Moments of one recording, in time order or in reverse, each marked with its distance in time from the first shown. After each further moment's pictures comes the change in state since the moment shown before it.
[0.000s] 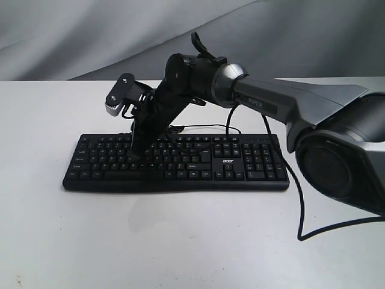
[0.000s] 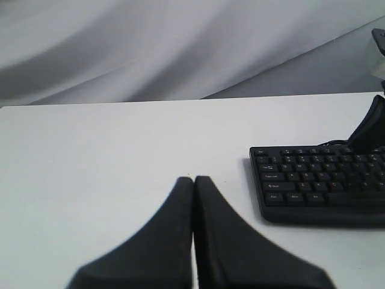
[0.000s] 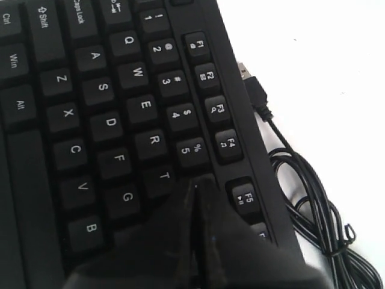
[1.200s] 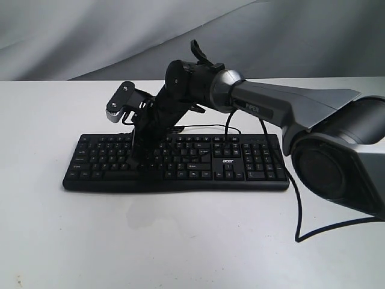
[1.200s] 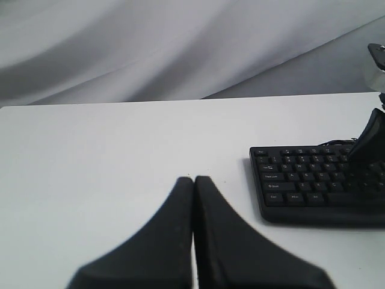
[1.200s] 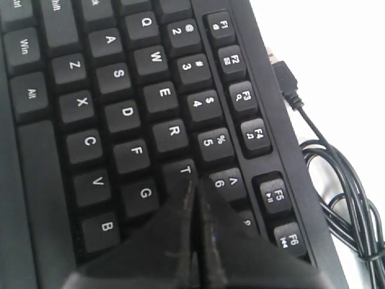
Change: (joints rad) left arm 0.000 0.000 0.000 0.000 0.000 0.000; right arm 0.000 0.023 0.000 0.034 0.020 -0.007
